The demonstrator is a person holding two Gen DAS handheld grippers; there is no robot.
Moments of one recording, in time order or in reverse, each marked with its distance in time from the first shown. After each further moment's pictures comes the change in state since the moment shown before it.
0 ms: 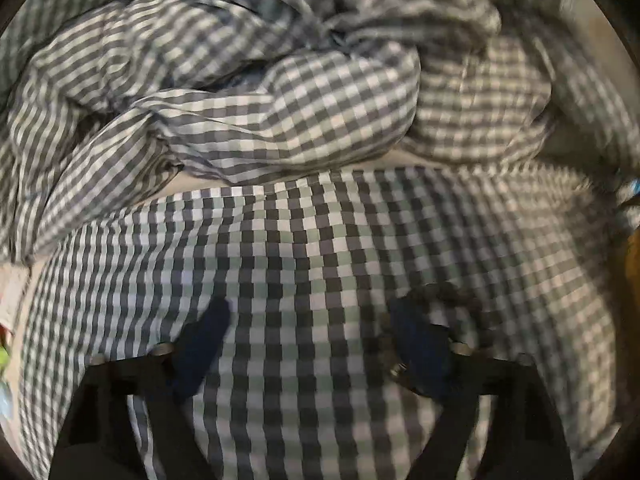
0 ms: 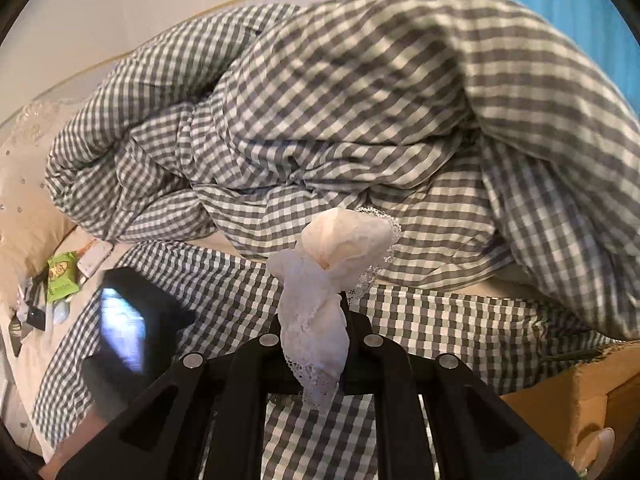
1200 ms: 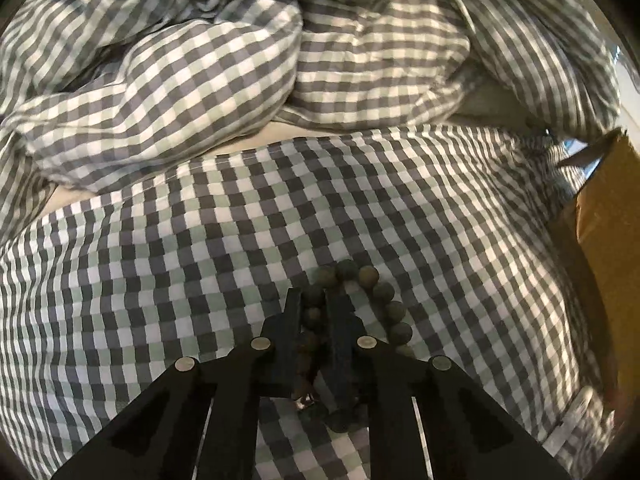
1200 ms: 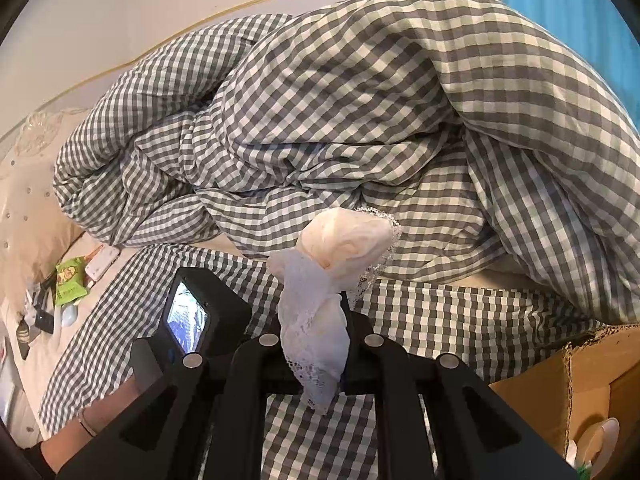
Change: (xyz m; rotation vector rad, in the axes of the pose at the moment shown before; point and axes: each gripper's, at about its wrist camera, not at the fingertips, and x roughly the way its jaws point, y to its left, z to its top) left arm 0.020 -0.030 0.003 0.102 0.054 -0.317; right arm -0.013 -0.013 -0.010 0.030 -0.024 0.016
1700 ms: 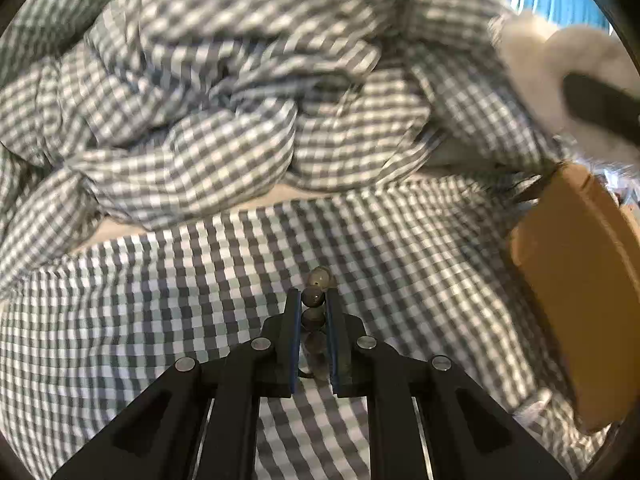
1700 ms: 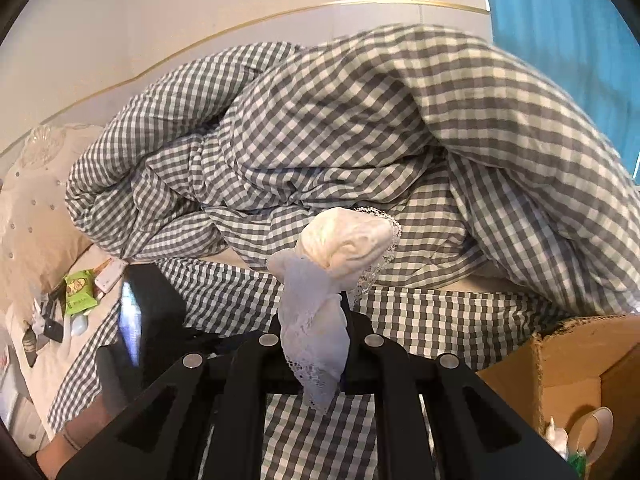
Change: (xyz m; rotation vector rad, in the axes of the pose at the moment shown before) left arm -0.103 -0.012 -0.008 0.006 -0.161 0.029; right arm -0.045 0.001 -0.002 0.020 -0.062 -0.005
